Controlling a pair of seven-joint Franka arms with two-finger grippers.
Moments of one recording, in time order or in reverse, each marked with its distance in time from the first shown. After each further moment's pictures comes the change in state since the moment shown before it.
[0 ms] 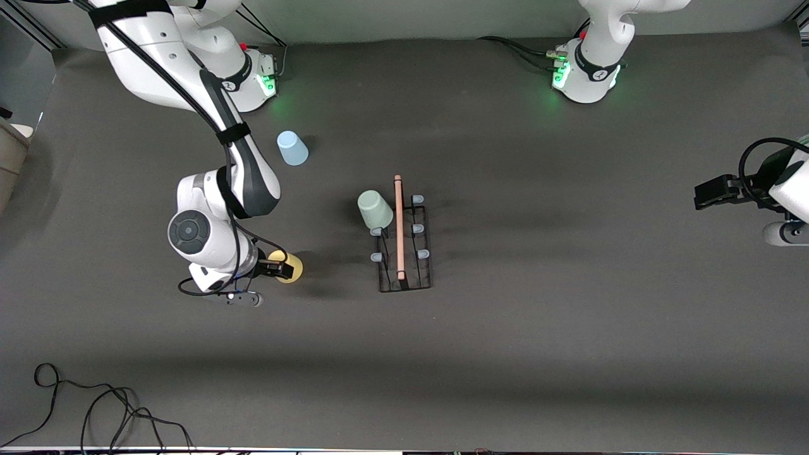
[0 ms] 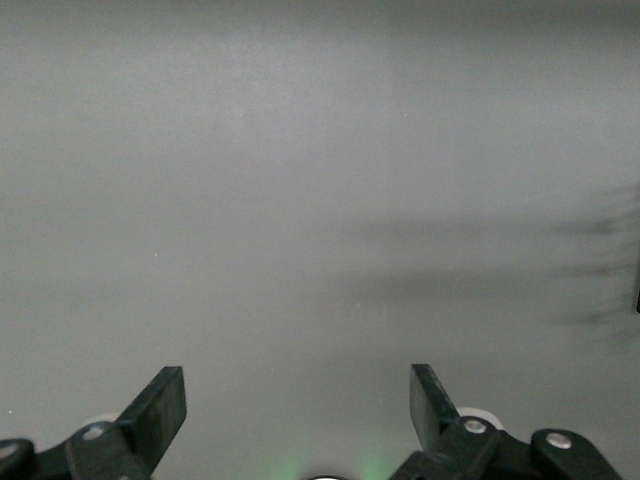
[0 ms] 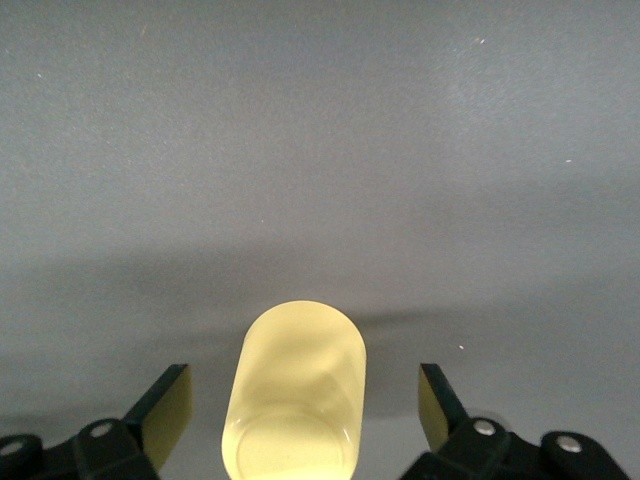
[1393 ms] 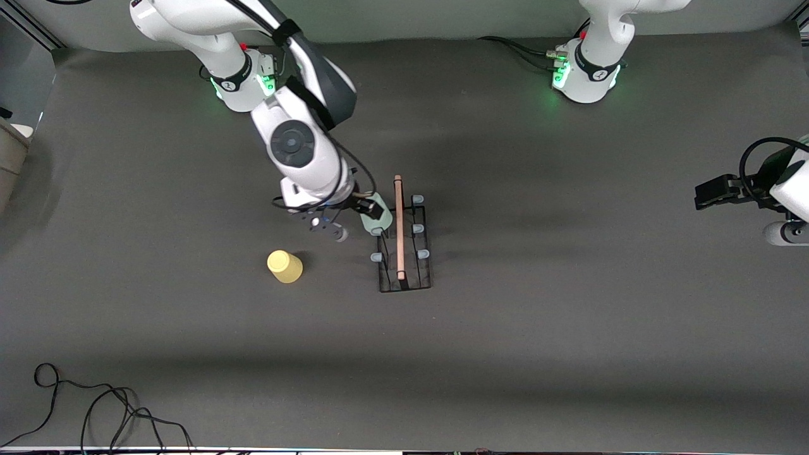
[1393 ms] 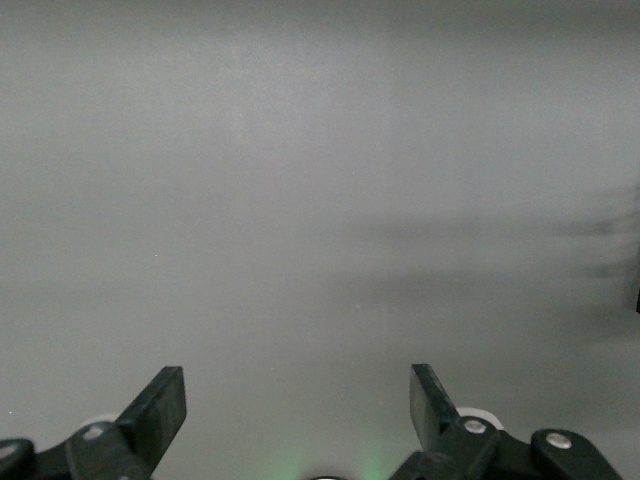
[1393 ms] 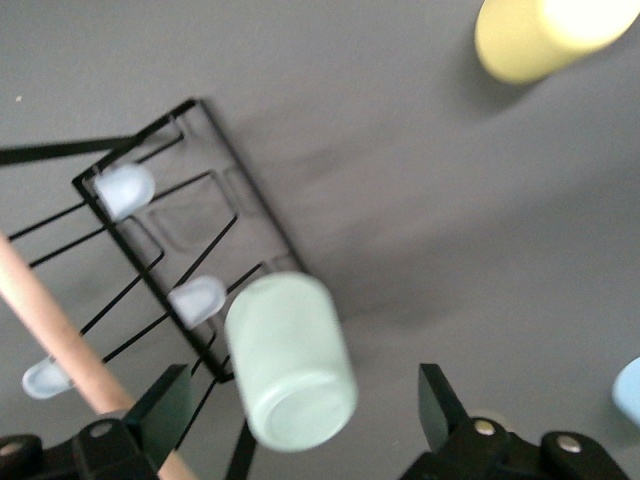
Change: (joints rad) left arm 0.000 0.000 0.000 0.002 0.000 0.000 0.000; right arm 0.083 -0.177 0.258 0.071 -0.005 -0.249 0.623
